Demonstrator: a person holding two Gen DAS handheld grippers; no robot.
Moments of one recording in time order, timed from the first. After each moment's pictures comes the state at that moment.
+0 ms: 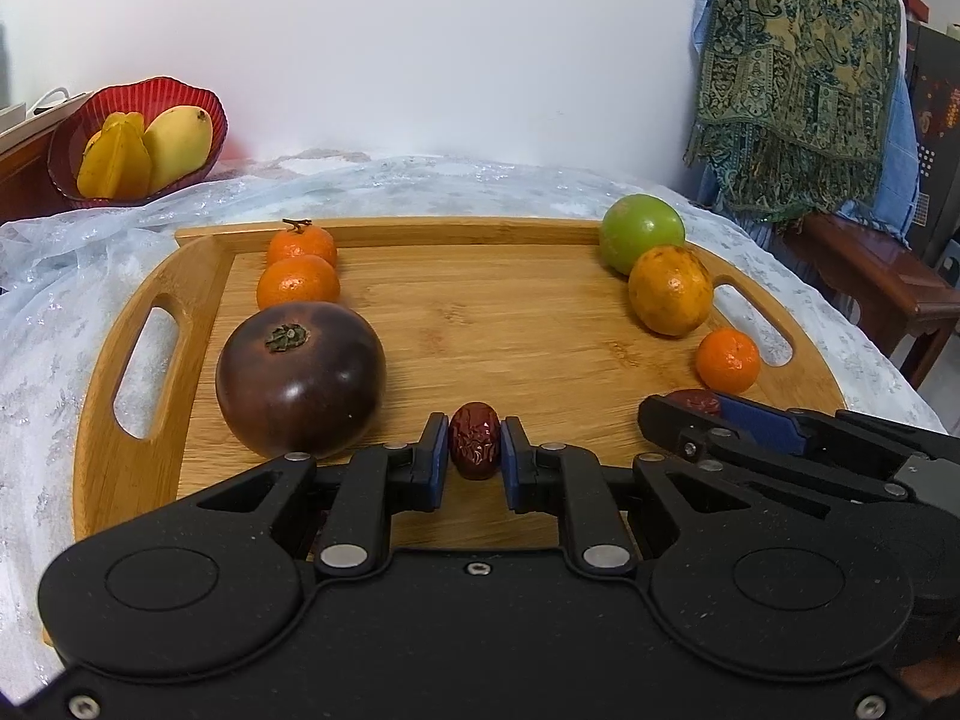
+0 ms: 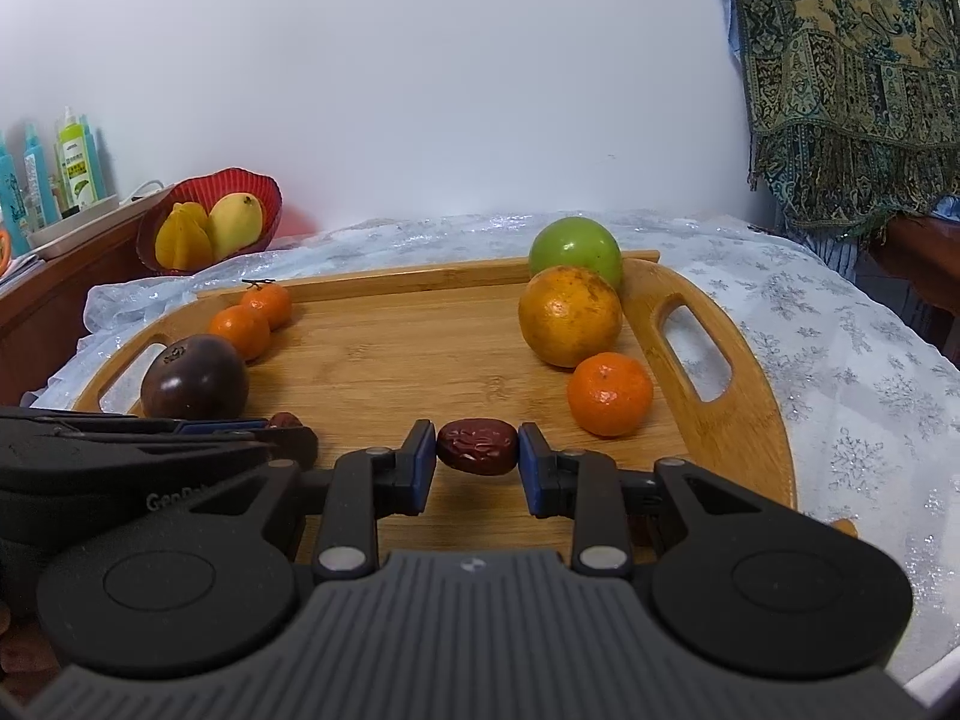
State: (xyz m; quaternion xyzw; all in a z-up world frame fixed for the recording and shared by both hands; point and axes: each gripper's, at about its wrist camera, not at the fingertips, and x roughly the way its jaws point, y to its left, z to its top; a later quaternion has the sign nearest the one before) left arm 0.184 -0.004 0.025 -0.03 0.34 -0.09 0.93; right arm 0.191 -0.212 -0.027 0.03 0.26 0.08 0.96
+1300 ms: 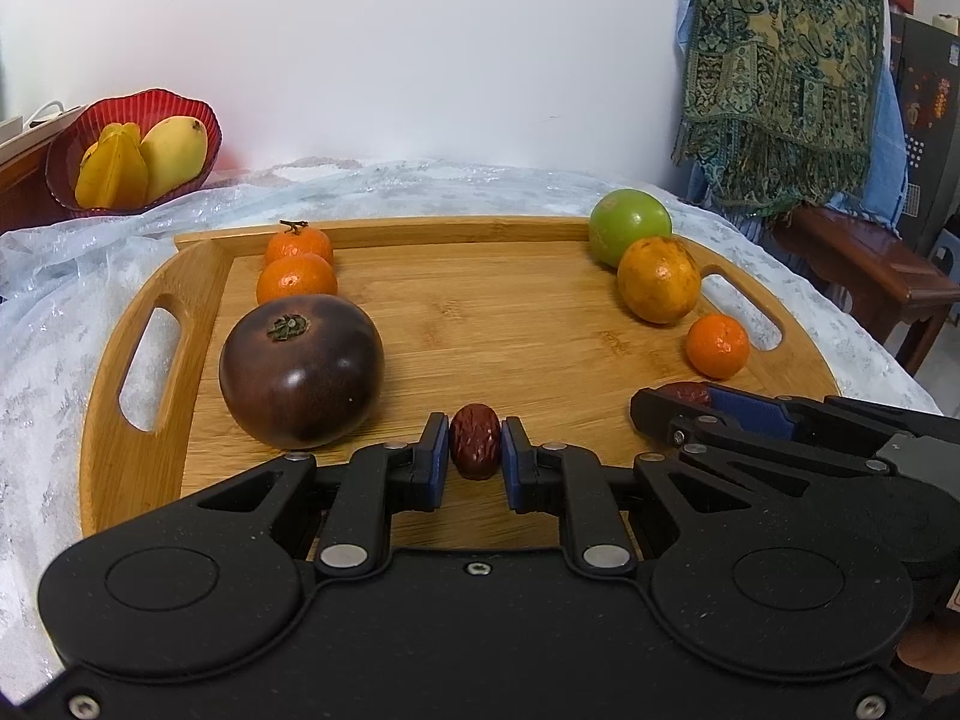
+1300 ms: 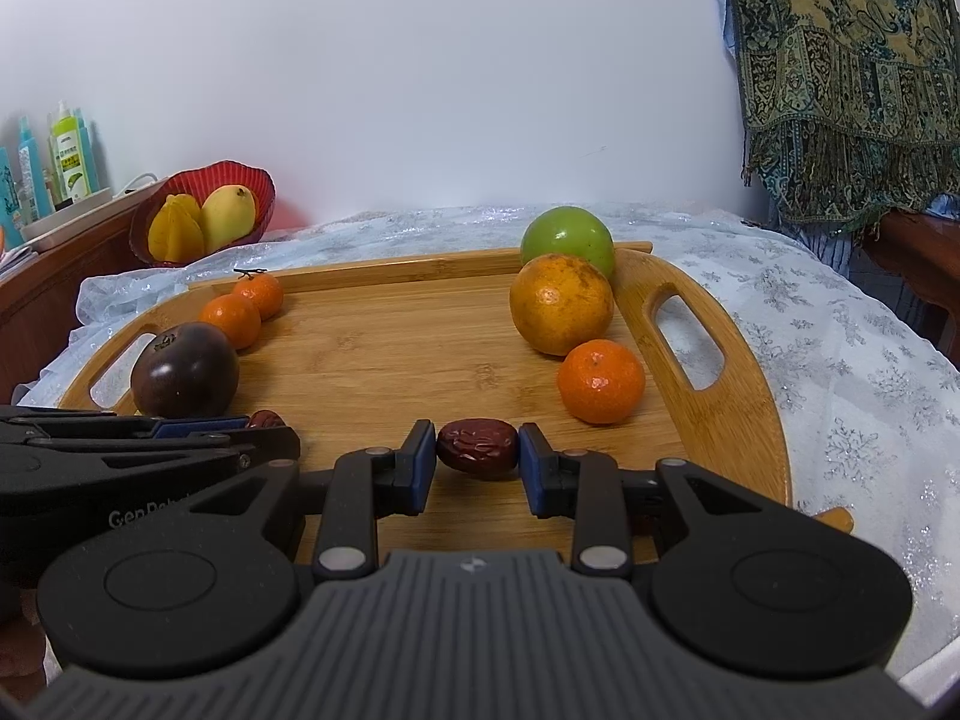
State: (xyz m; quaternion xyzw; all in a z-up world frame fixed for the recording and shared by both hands) left arm 0.173 -0.004 0.024 -0.02 0.34 -0.10 0.94; right arm 0.189 -0.211 -0.032 0.02 0.26 0.07 0.96
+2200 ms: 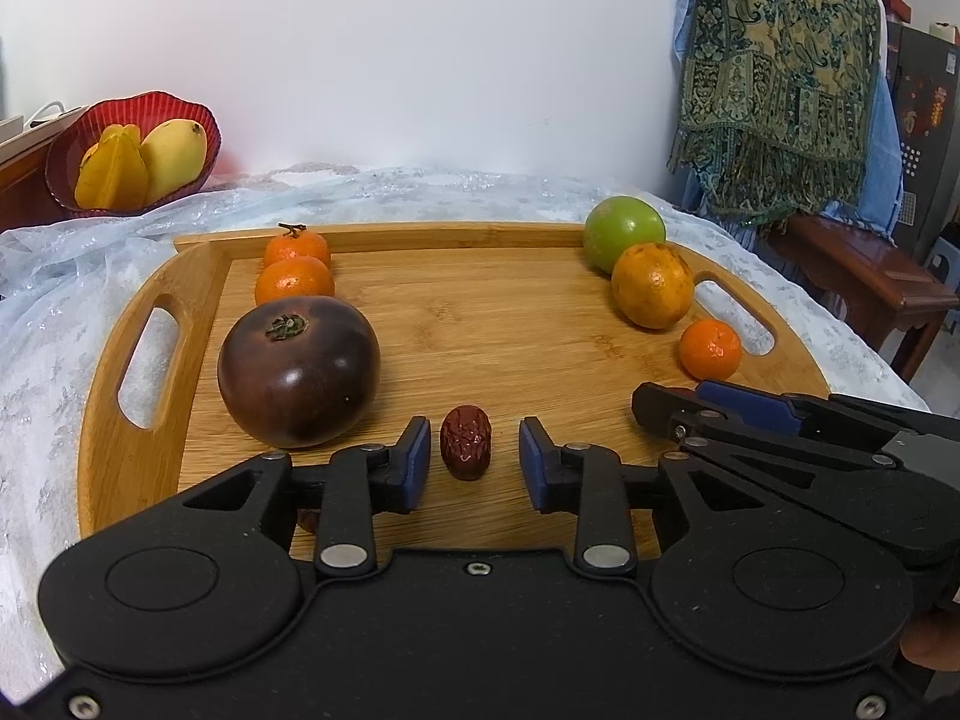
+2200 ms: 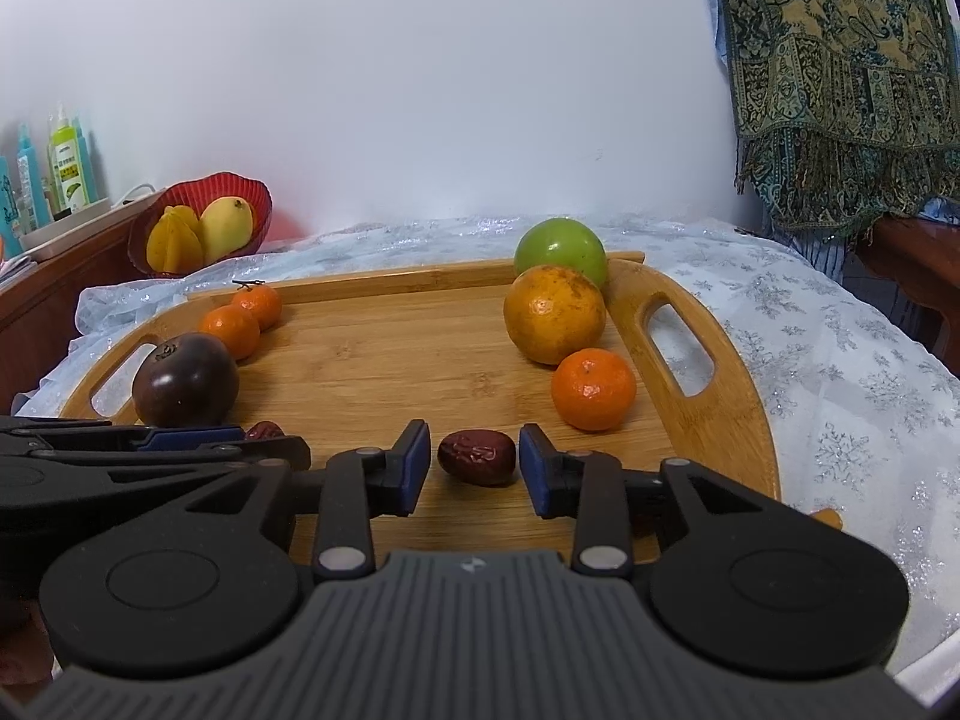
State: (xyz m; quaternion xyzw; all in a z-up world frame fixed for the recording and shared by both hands) left arm 0.169 -0.002 0.024 -0.03 0.33 -0.10 0.94; right arm 0.184 -0.213 -0.029 0.02 0.25 0.07 0.97
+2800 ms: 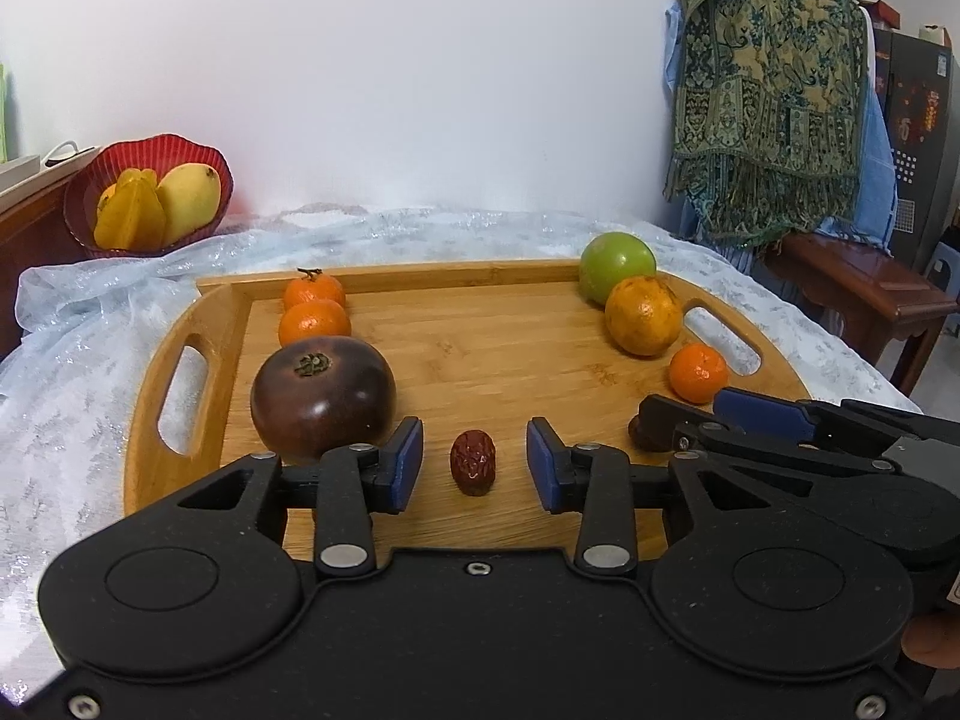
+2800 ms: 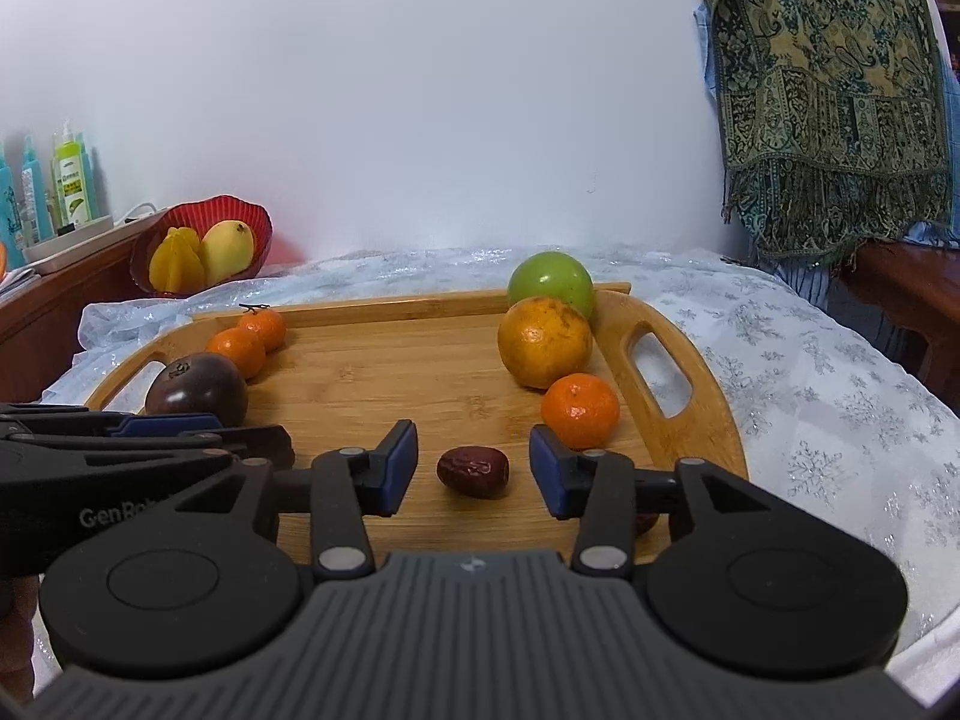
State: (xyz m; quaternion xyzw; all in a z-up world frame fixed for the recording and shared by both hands) left arm 0.148 0.001 0.040 -0.01 0.29 -0.10 0.95; right arm 0.169 -0.213 -0.020 0.02 0.22 0.06 0.97
